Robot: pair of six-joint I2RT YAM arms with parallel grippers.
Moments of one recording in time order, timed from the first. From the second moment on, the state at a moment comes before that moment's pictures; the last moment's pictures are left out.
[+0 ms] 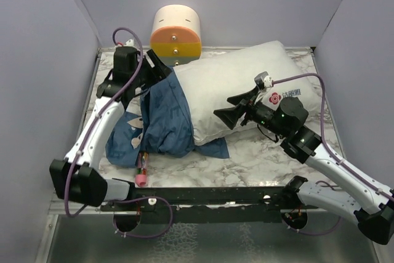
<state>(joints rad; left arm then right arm) -0.25 1.25 1.23 -0.44 0.17 -0.71 0.71 0.90 0.80 0.15 -0.22 0.34</state>
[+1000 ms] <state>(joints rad) -0.35 1.55 1.35 -0.34 0.27 -0.42 0.63 1.12 1.09 -0.05 -0.12 0.25</state>
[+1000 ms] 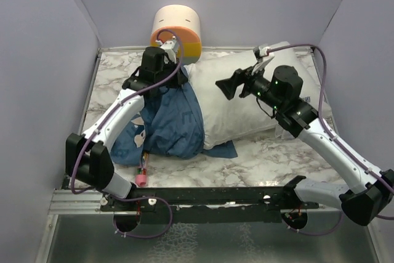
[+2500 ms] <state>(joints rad) -0.60 1.37 1.22 0.05 0.25 0.01 0.35 1.63 1.62 -0.49 -0.40 0.09</state>
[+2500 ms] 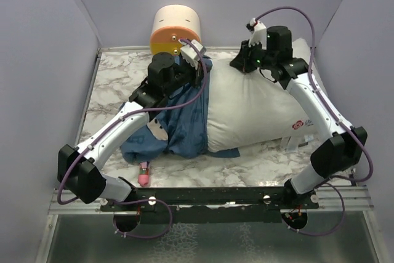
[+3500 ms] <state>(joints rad) -0.60 1.08 1.45 -0.52 0.02 -0.62 0.38 0.97 0.69 0.27 -0.48 0.46</state>
